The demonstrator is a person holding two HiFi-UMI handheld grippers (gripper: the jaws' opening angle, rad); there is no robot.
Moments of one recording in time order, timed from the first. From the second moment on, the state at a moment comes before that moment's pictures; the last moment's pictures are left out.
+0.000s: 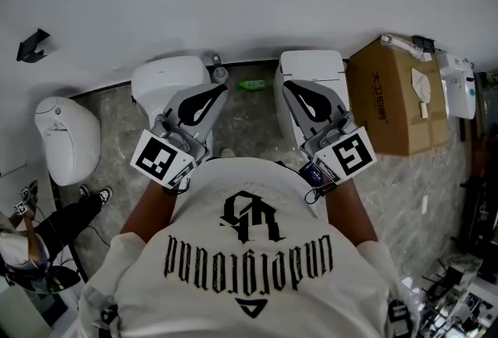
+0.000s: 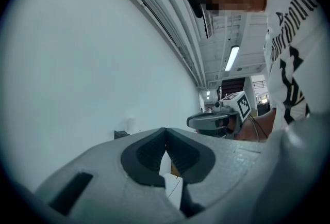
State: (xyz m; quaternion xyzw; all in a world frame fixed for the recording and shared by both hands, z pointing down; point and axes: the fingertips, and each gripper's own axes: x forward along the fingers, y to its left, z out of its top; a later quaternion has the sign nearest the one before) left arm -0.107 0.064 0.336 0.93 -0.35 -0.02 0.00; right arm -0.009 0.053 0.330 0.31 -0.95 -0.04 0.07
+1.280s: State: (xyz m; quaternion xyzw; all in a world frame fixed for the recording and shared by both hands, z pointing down) left arm 0.043 0.177 0.348 0.92 -0.40 -0.01 0.02; right arm 0.156 0.167 0.357 0.26 -0.96 -0.01 0.07
